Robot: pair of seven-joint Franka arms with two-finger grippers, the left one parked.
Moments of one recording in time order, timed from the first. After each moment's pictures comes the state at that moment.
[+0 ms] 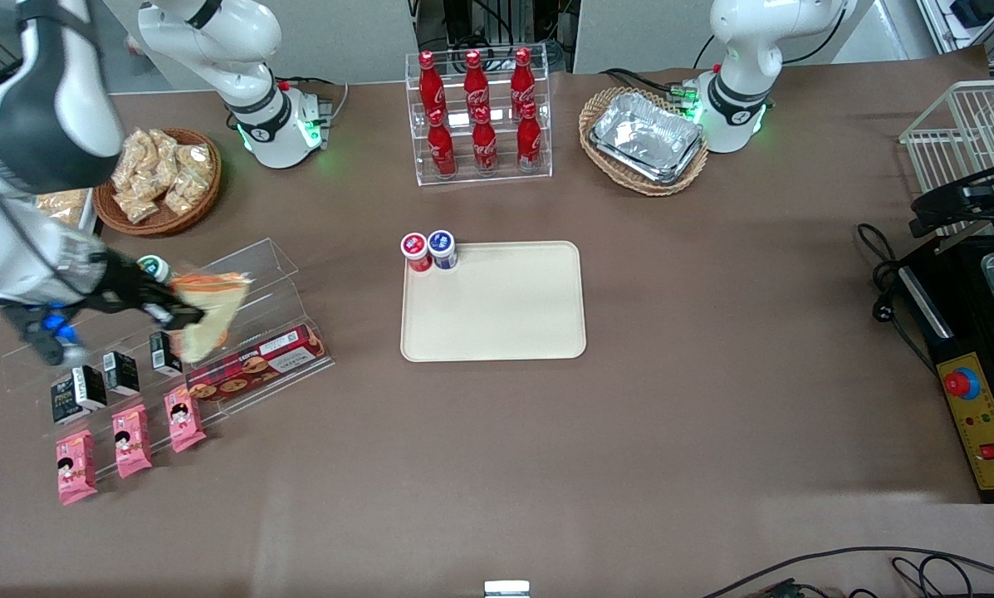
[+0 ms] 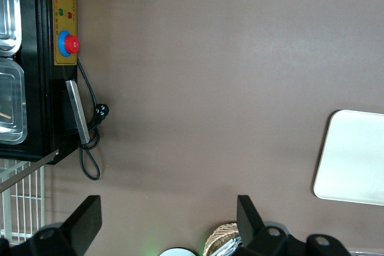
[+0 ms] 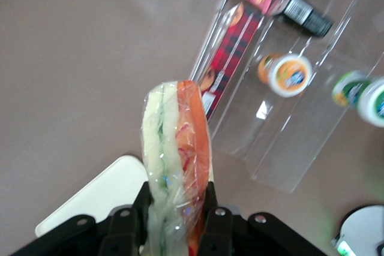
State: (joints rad) arm -0.13 0.13 0.24 -1.64 0.13 1.67 0.82
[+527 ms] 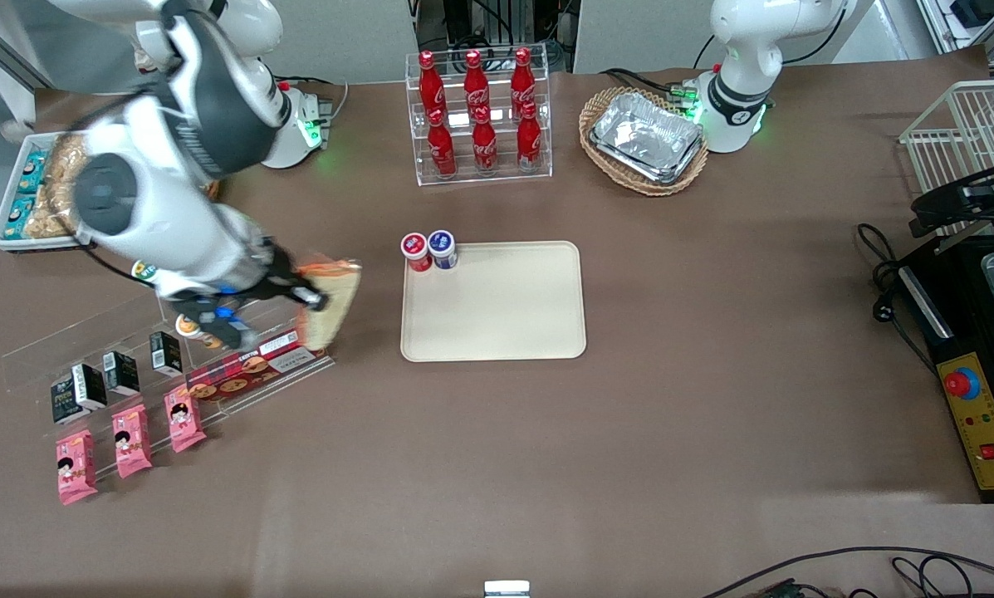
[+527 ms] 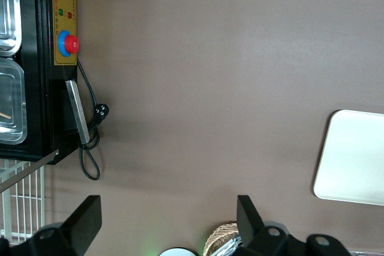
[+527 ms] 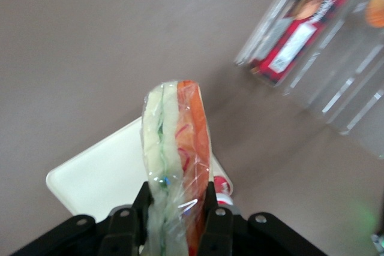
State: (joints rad) arm 0.13 0.20 0.27 -1.64 0.13 1.78 0.93
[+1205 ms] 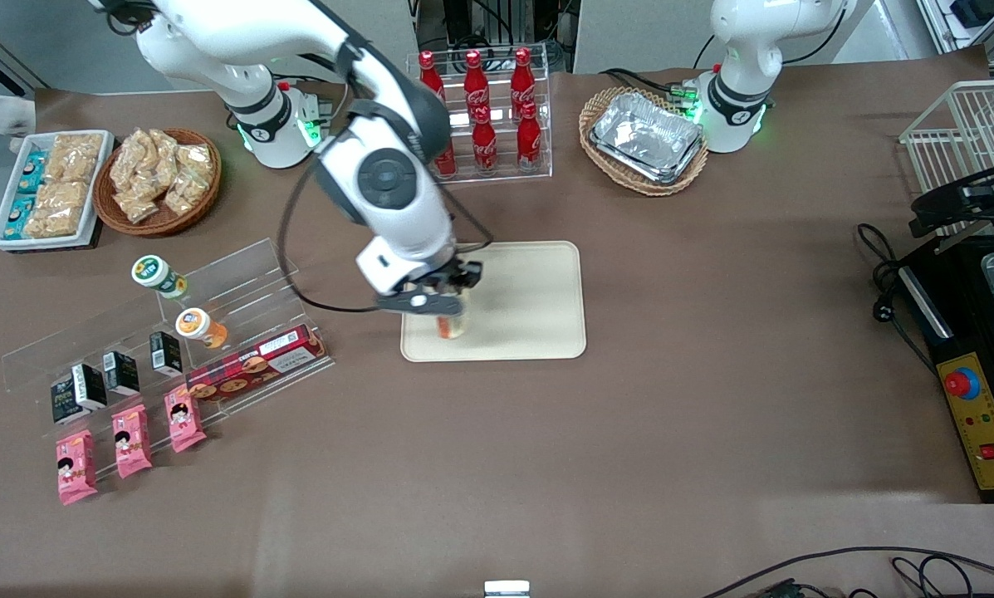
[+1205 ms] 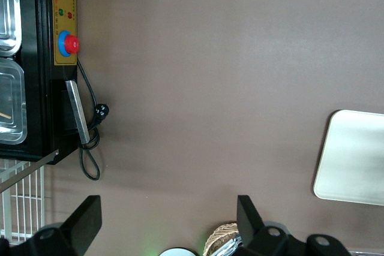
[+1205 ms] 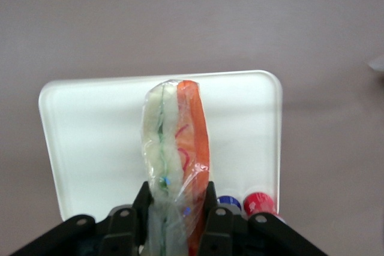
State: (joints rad) arm 0.48 0.40 0.27 -1.63 -0.02 2.02 0.77
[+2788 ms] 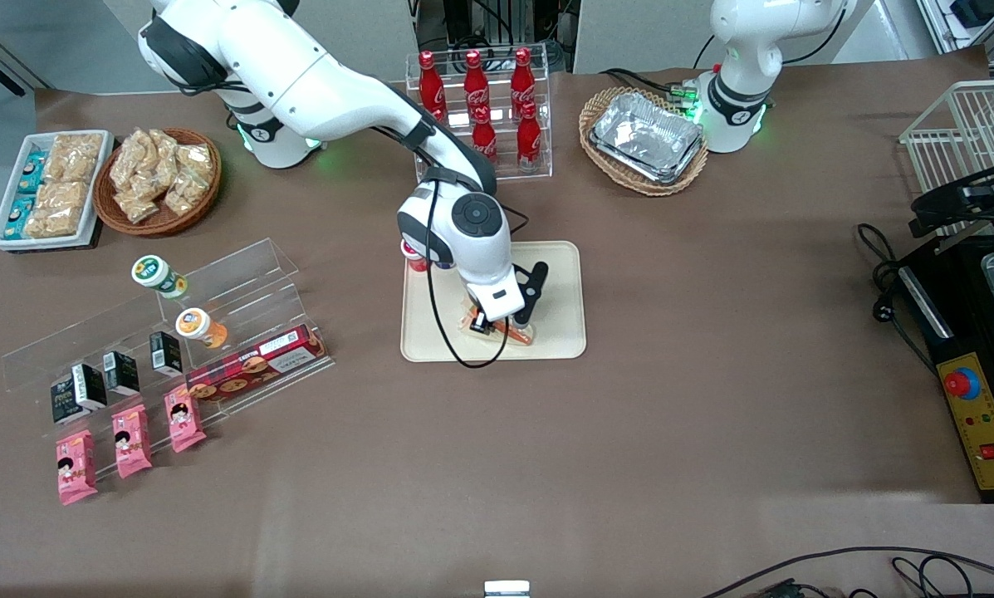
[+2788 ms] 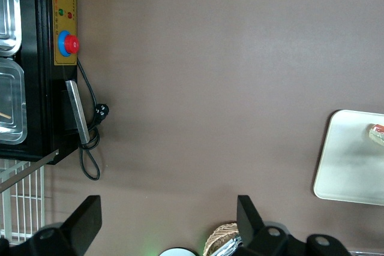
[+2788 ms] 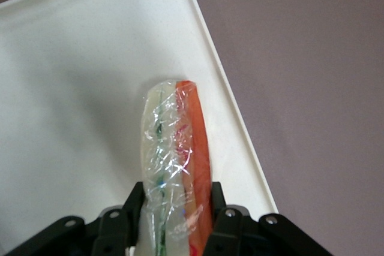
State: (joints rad) arm 0.58 0.69 0.26 -1.62 -0.28 2.34 -0.20
